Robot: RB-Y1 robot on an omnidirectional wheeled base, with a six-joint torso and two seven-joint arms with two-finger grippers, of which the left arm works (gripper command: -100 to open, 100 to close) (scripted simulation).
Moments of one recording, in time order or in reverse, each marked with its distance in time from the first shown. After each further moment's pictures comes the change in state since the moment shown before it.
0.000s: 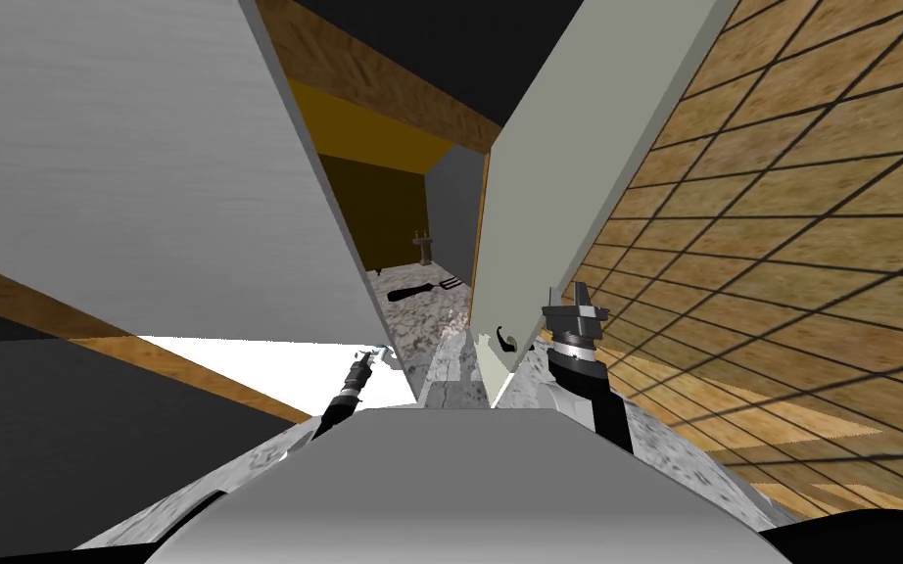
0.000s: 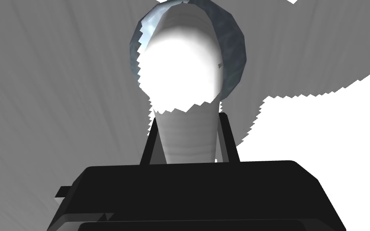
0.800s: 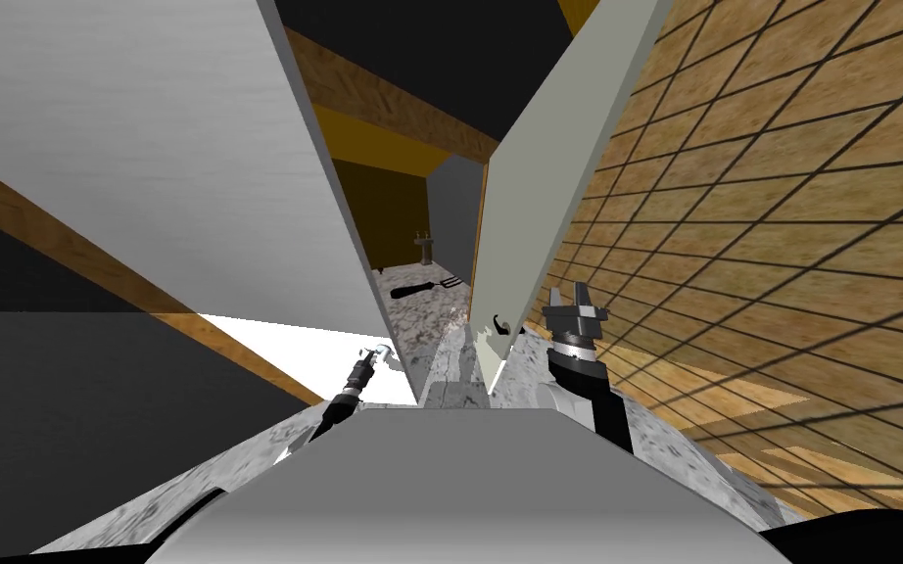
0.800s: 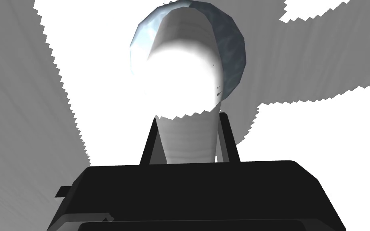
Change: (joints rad) arm 0.001 0.029 -0.057 -0.021 -0.023 0.000 0.027
